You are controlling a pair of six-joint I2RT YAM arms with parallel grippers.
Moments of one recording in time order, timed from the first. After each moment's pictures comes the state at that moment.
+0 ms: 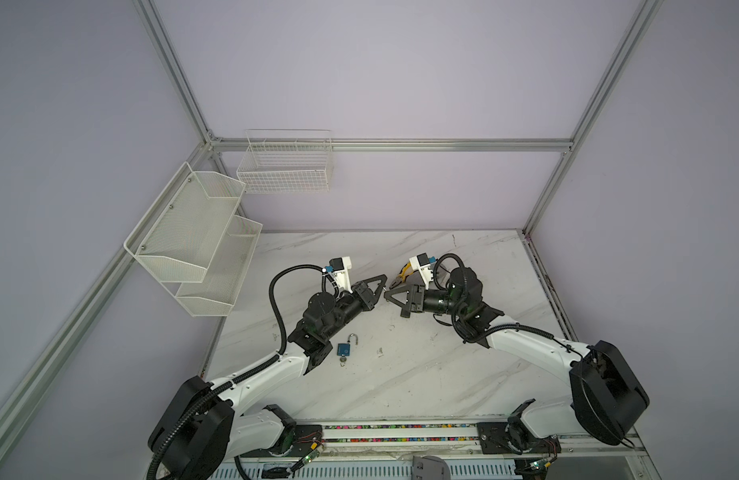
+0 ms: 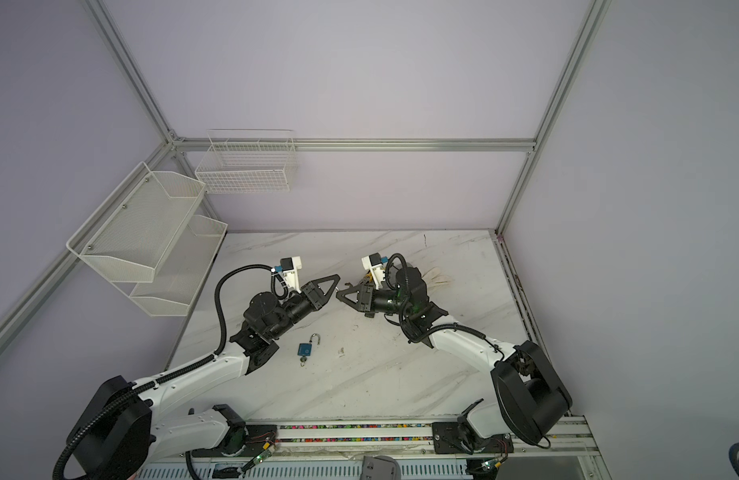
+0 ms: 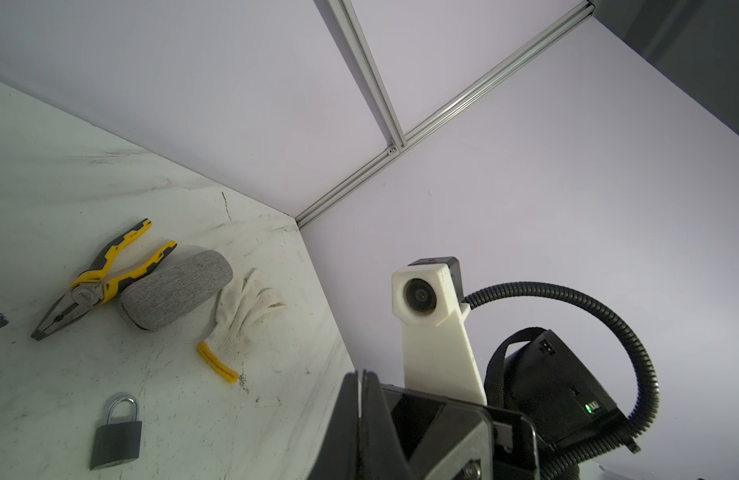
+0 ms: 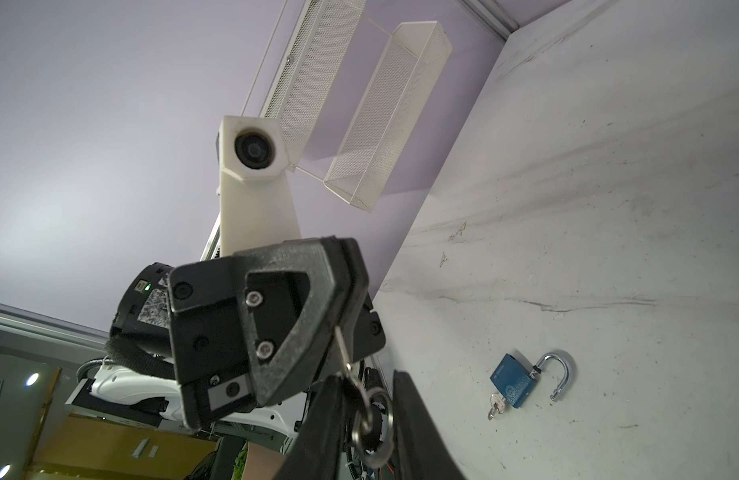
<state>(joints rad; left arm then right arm) -0.60 1.21 0.62 0.67 0.18 -0.98 0.63 1.41 0.82 0.49 -0.75 0.96</state>
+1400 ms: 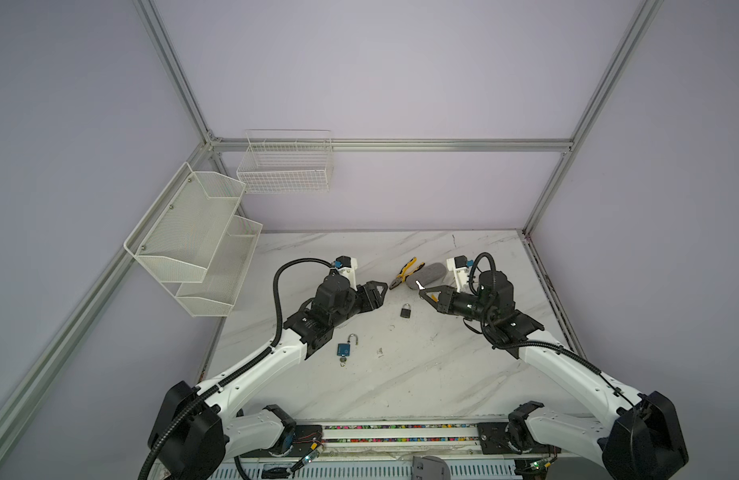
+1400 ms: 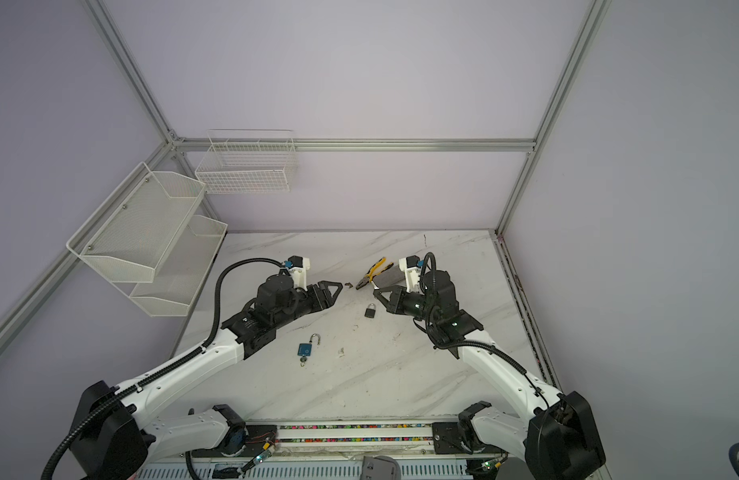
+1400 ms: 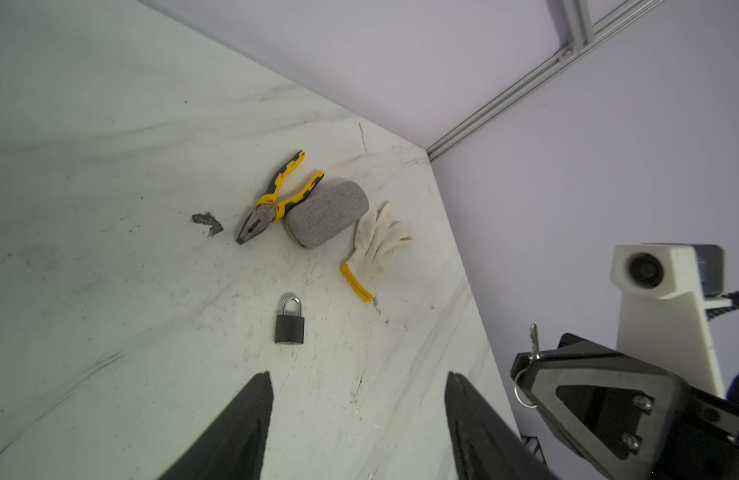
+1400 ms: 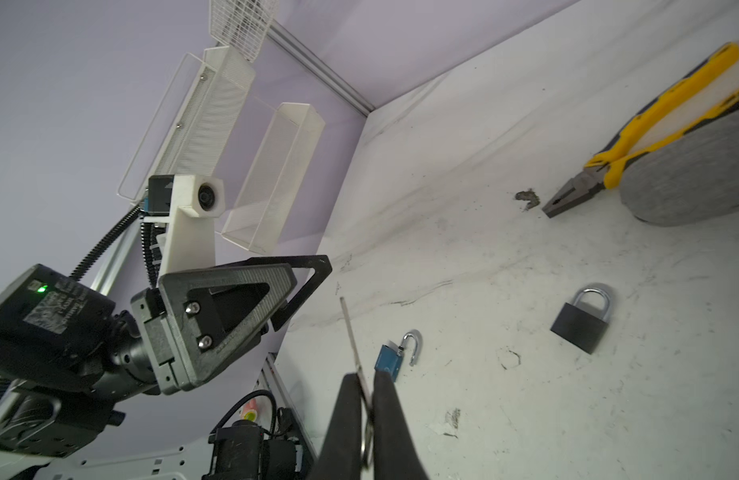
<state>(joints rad) -0.62 1.25 0.89 -0.09 0.07 -0.76 0.47 1.14 0.76 0.03 -0.51 0.74</state>
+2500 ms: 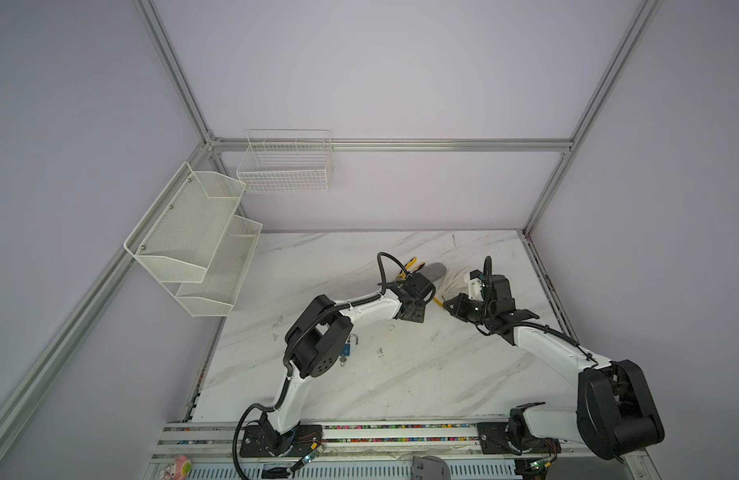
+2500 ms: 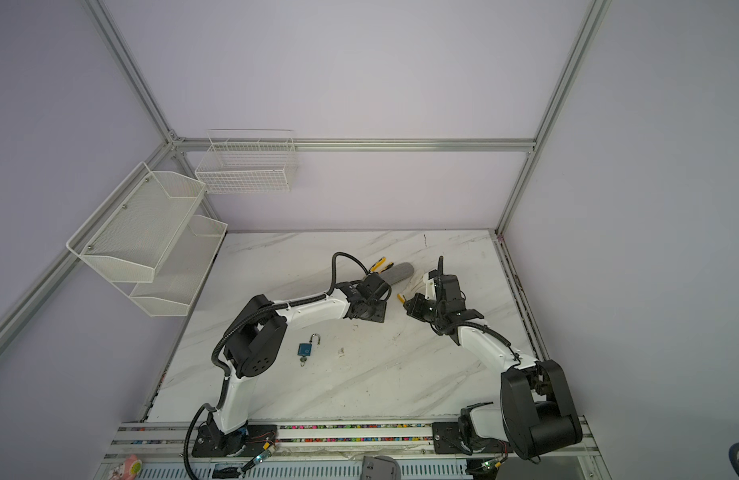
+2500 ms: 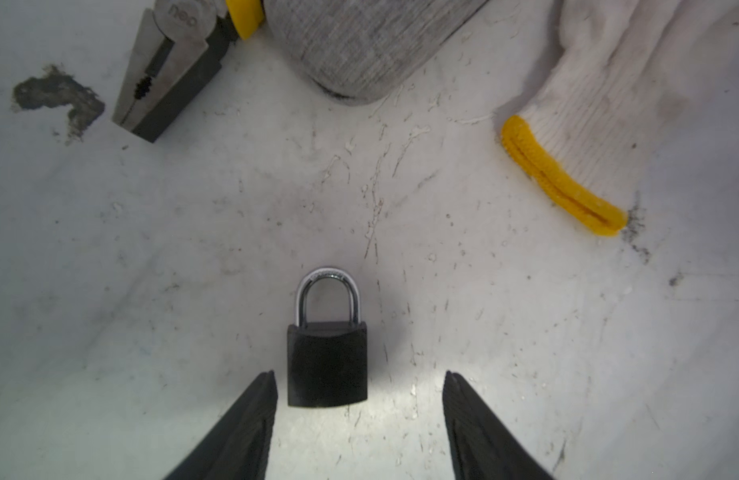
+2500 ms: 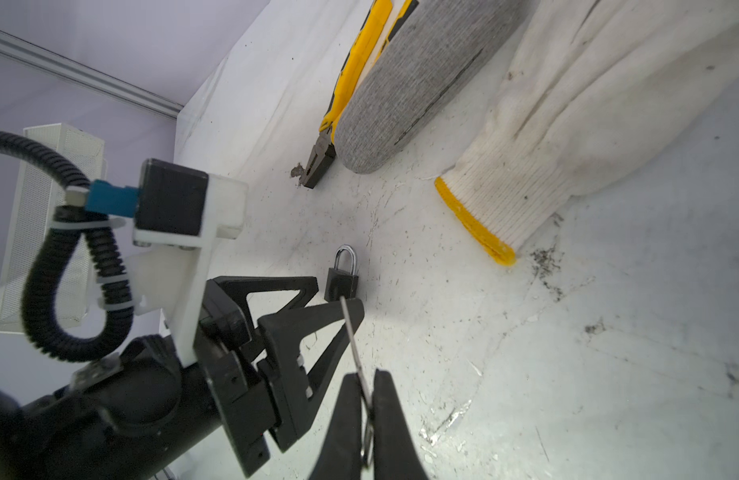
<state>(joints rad) -0.83 2.13 1.60 -0.59 -0.21 -0.59 0.26 1.31 0.70 -0.11 -0.42 0.64</state>
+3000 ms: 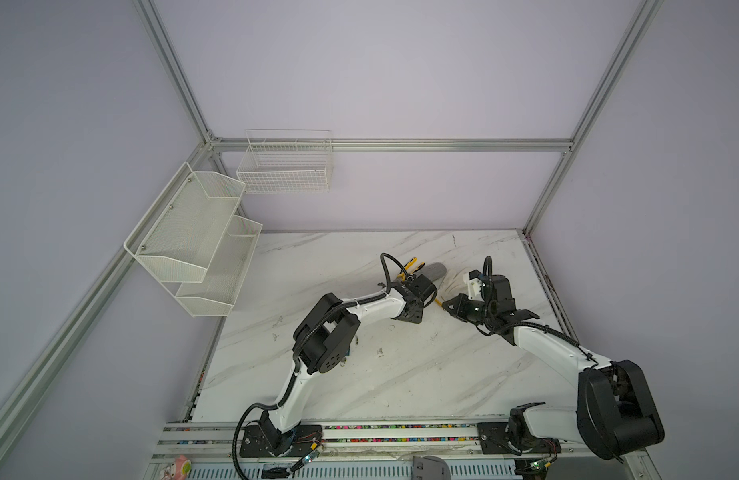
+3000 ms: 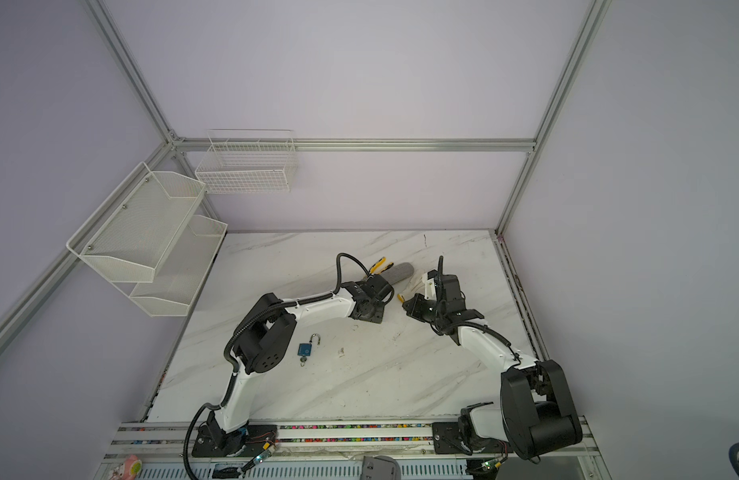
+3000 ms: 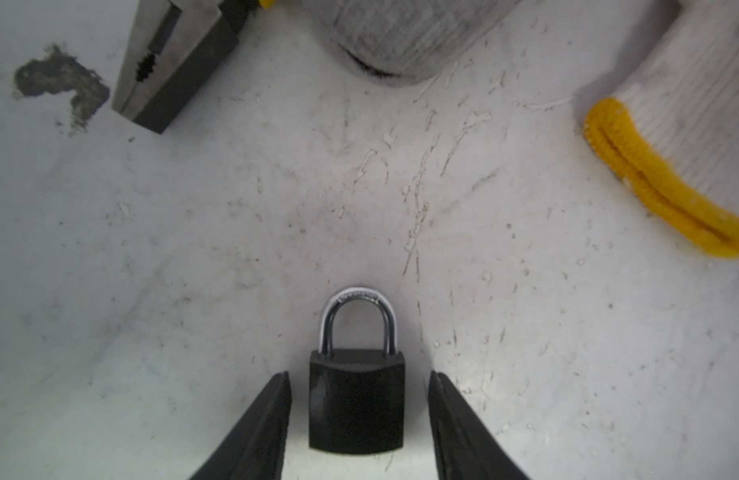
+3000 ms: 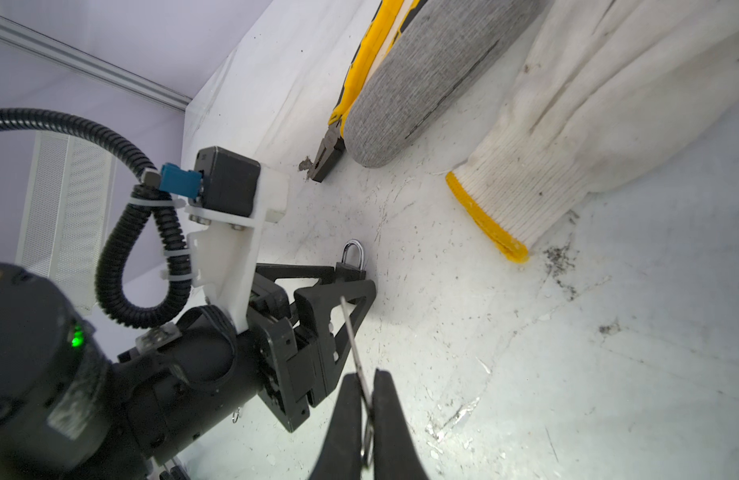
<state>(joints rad) -0.83 2.19 1.65 -0.65 -0.26 -0.59 0.25 1.31 0.70 -0.10 -0.45 0.63</state>
